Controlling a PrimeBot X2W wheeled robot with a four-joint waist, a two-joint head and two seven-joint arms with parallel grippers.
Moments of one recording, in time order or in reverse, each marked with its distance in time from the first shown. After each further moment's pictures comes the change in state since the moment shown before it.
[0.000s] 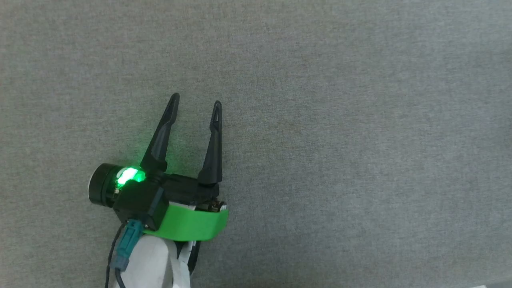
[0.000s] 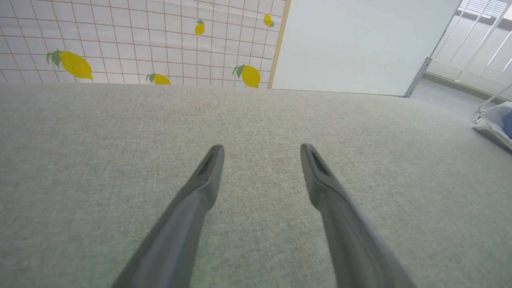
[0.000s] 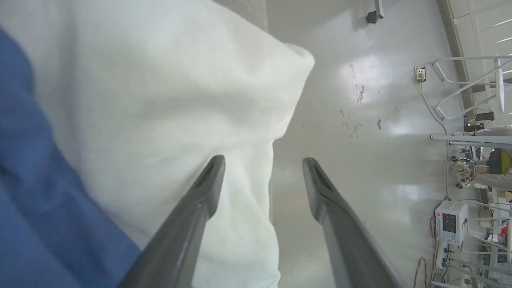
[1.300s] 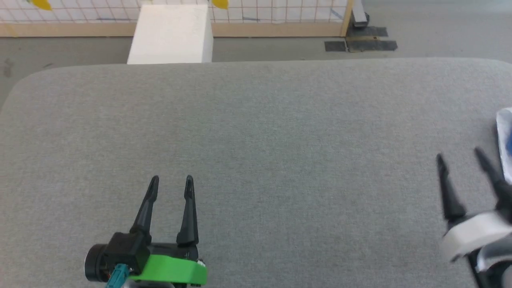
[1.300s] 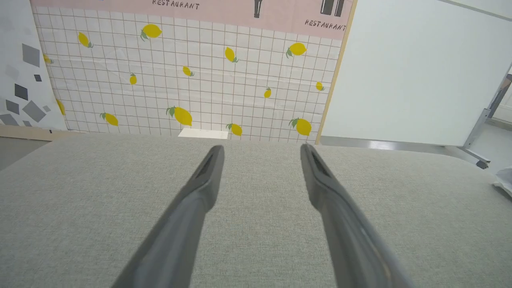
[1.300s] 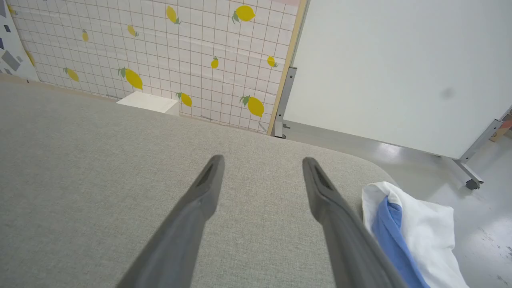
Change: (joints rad) left arm 0.259 0.001 0.092 0.098 -0.096 0.029 -0.001; right arm 0.704 0.661 -0.136 -0.788 -0.216 0.000 -0.249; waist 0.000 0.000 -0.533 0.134
